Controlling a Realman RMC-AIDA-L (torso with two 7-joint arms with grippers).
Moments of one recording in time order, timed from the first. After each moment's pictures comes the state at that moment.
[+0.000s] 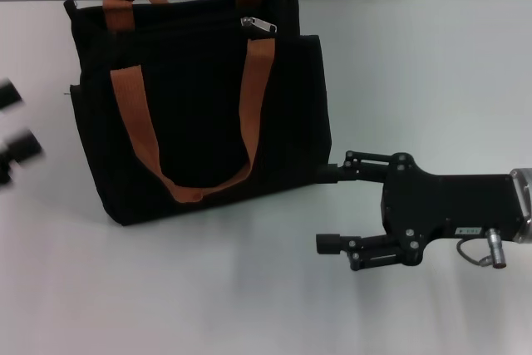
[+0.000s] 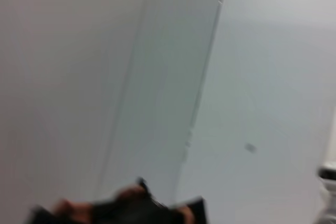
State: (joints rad) left arm -0.28 -1.89 0.48 0.53 1.74 2.00 -1.22; right arm 0.47 2.06 -1.05 -0.52 -1.67 -1.73 1.04
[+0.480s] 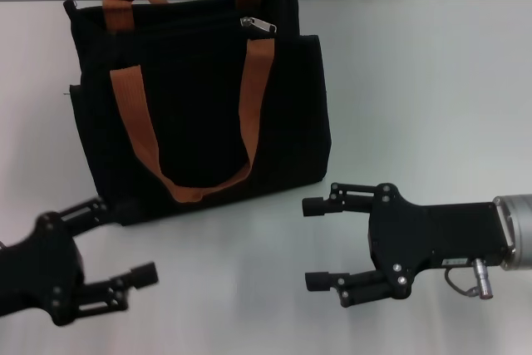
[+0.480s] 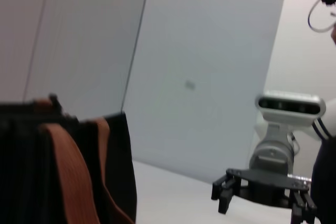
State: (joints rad) left arm -0.26 -2.01 0.59 0.49 1.94 1.95 -0.99; right arm 0.48 2.08 -1.05 -0.46 -1.73 -1.73 0.95
